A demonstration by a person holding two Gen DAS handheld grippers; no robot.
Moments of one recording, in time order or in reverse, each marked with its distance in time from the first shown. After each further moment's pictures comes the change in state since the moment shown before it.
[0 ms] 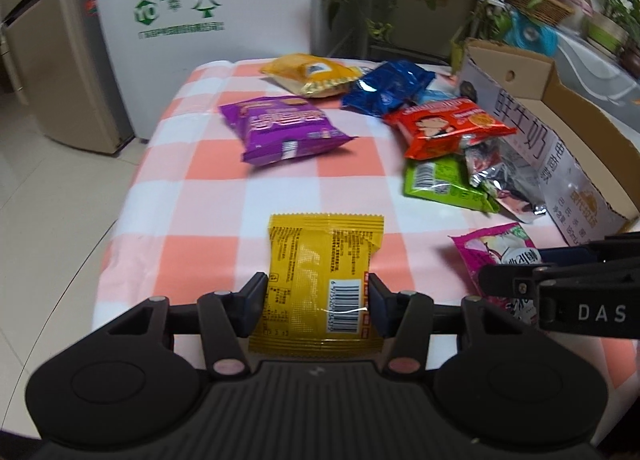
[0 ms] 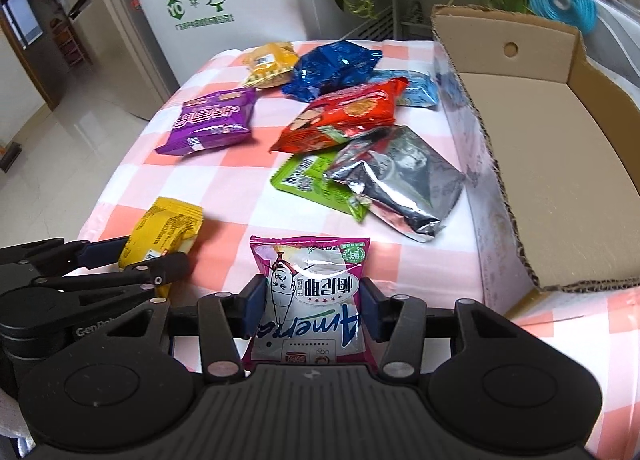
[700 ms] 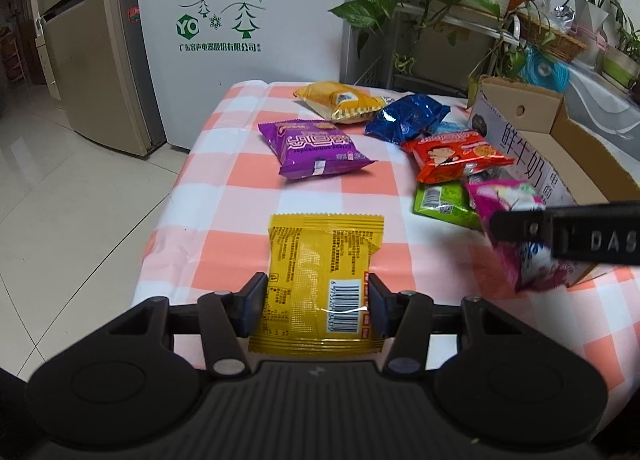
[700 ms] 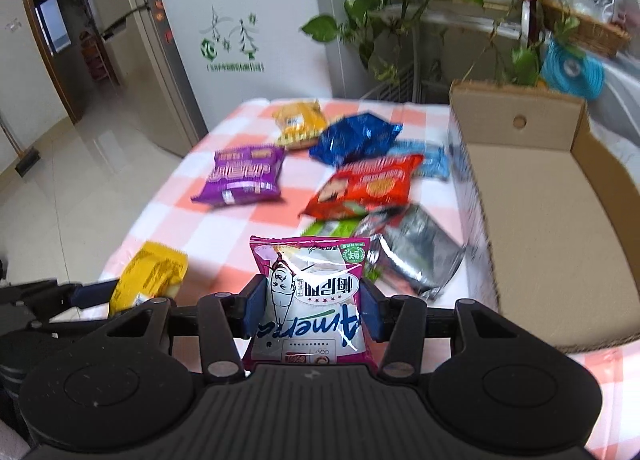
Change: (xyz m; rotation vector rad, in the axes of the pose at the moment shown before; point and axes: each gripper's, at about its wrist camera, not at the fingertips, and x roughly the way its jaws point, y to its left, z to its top) left arm -0.039 0.003 -0.009 -0.070 -0.067 0.047; right arm -0.040 0.007 0.016 -0.070 -0.148 0.029
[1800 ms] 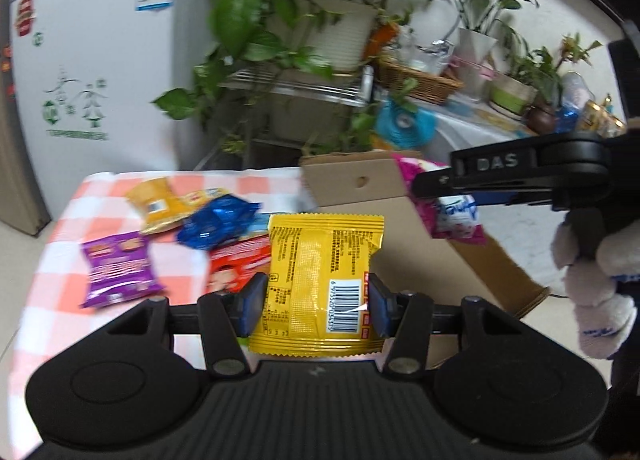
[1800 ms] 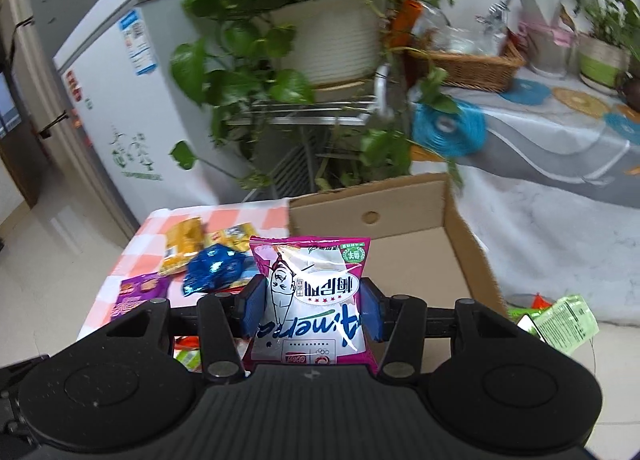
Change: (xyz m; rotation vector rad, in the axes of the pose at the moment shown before) left arm -0.013 -0.136 0.077 0.110 -0.118 -0.290; right arm -0.049 -0.130 0.070 0.183 -0.127 -0.118
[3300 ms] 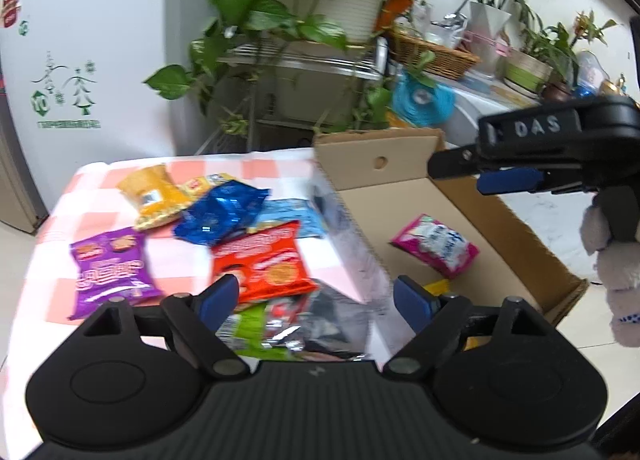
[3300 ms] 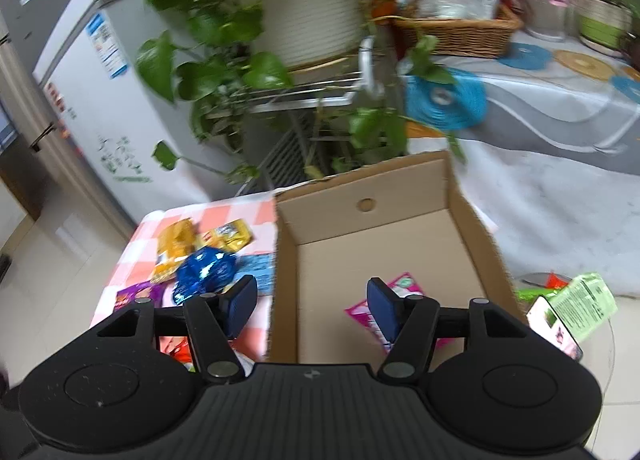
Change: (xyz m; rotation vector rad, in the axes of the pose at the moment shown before) left arm 0.036 0.023 0.004 0.016 0.056 0.034; right arm 0.029 -0.011 0.009 0.056 0.055 0.043
